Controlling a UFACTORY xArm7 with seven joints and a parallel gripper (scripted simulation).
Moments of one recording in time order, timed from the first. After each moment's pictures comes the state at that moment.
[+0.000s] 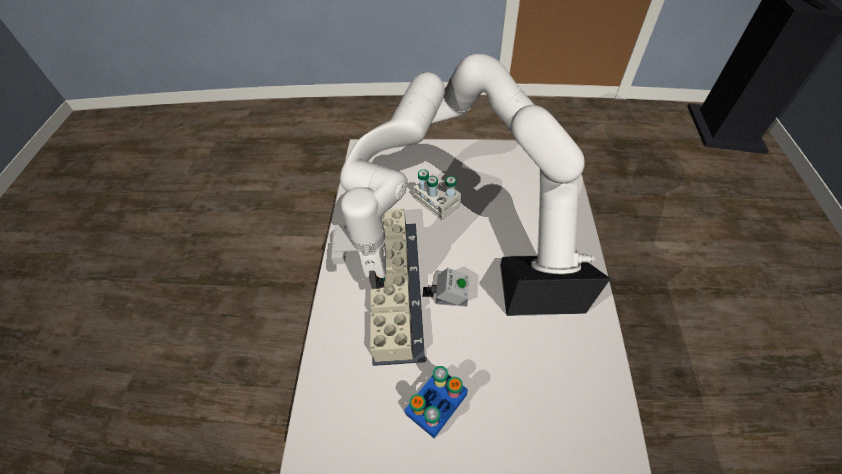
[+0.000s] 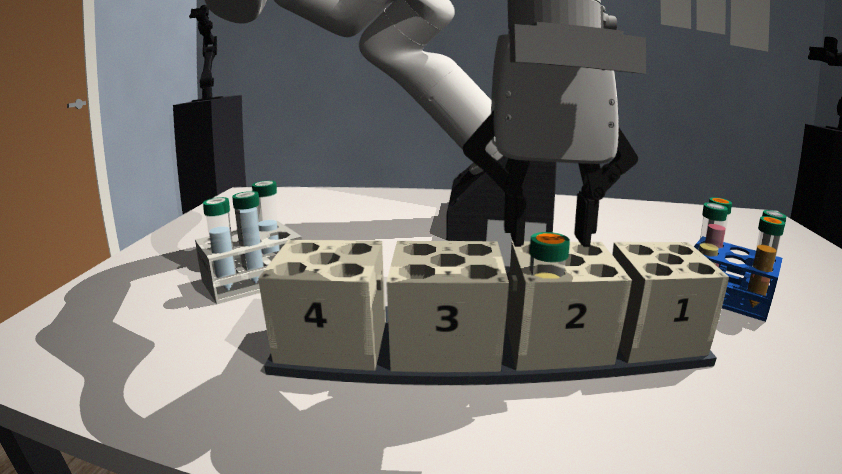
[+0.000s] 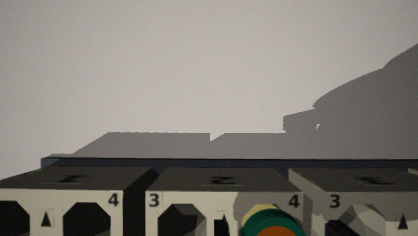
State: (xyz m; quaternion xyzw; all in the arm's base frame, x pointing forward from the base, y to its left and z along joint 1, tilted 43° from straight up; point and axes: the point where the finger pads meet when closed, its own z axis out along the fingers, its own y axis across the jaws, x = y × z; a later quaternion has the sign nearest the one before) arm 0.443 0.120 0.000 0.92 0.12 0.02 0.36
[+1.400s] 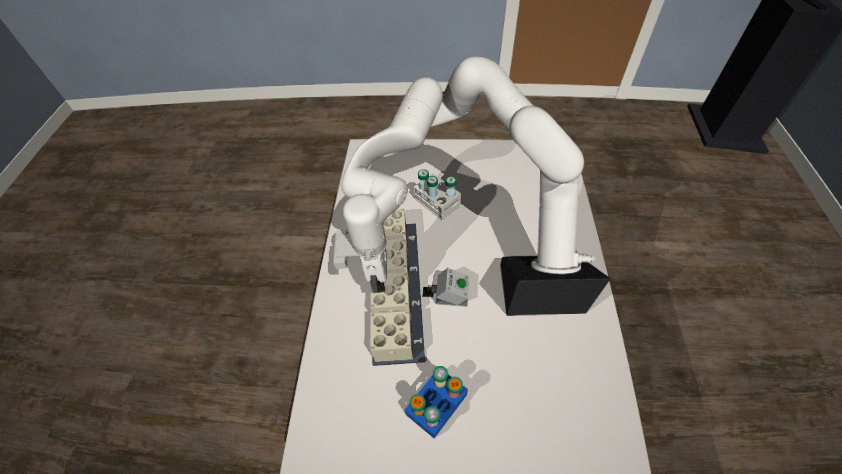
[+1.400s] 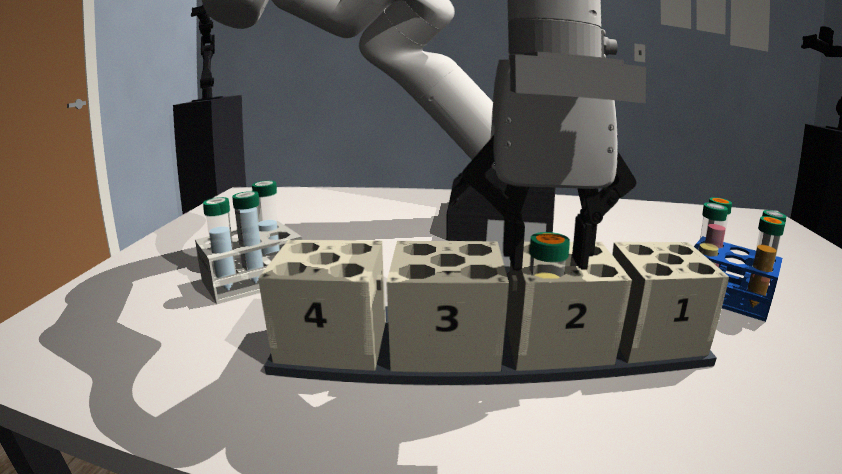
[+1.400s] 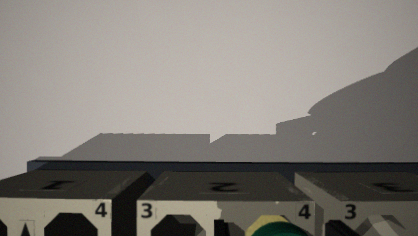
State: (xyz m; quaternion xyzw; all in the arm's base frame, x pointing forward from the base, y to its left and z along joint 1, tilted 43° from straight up) arm 0.446 0.106 -0.015 0.92 0.12 0.02 0.36
